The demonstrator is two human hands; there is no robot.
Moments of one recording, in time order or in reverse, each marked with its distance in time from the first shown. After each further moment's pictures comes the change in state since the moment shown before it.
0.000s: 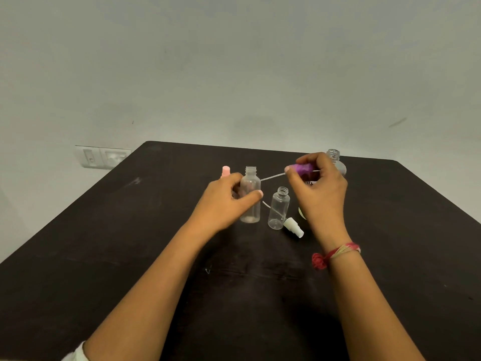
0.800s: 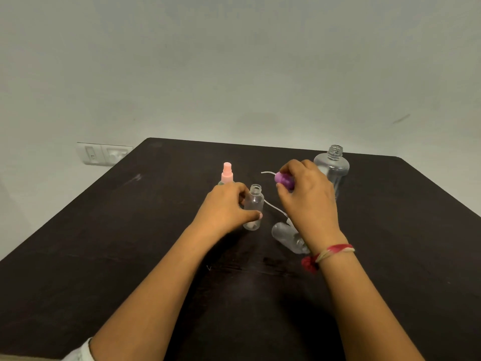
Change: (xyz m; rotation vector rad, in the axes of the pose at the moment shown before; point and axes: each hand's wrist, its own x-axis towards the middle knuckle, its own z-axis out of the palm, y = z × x) left_hand -0.006 0.001 0.006 0.245 -0.135 -0.125; right_hand -0.010 -0.006 0.009 -0.541 -0.193 -0.223
